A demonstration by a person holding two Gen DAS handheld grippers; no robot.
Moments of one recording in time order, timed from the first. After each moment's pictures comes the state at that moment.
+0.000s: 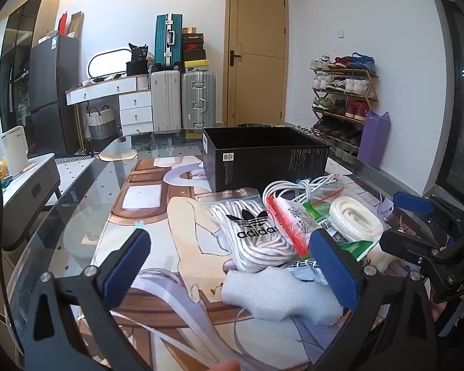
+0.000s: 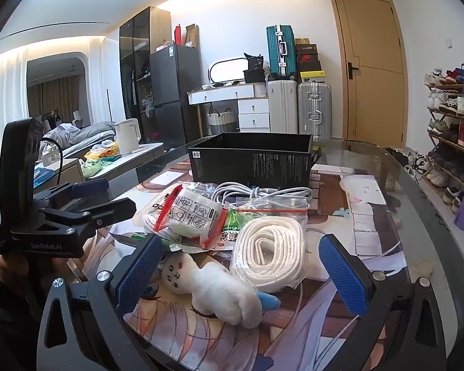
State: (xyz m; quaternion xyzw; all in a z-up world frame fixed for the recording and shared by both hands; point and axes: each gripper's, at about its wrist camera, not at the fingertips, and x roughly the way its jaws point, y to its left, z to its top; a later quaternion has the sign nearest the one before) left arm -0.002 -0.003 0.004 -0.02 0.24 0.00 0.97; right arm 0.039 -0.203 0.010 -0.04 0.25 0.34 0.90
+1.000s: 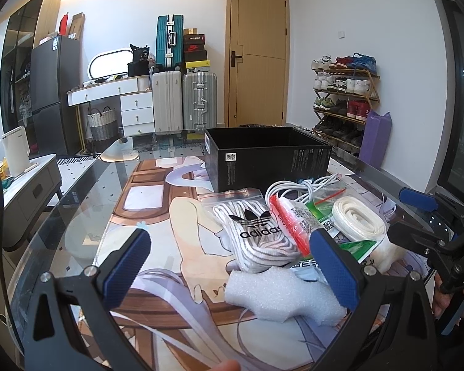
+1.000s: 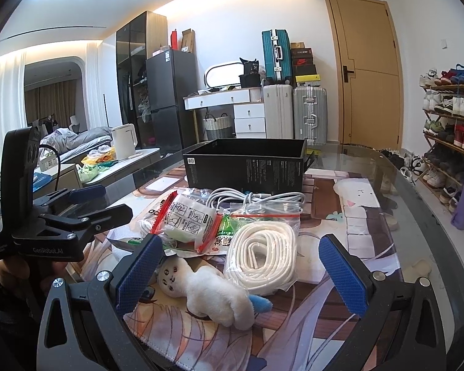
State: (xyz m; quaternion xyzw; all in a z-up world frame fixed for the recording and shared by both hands) left arm -0.002 0.004 0.005 -0.02 0.23 0.00 0.97; right arm 0.041 -0.210 0.013 -0.03 0.24 0.33 0.91
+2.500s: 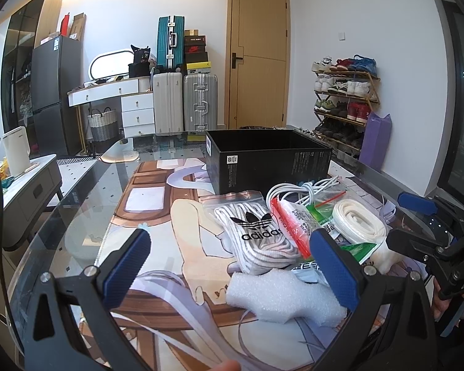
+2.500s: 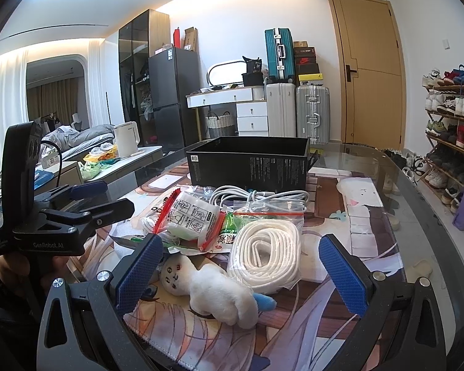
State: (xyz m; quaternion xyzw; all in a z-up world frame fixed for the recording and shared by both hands) left arm -0.004 0.005 0.007 -0.02 0.23 0.00 0.97; right arm 0.039 -0.207 0.013 -0.03 0.25 0.34 0.91
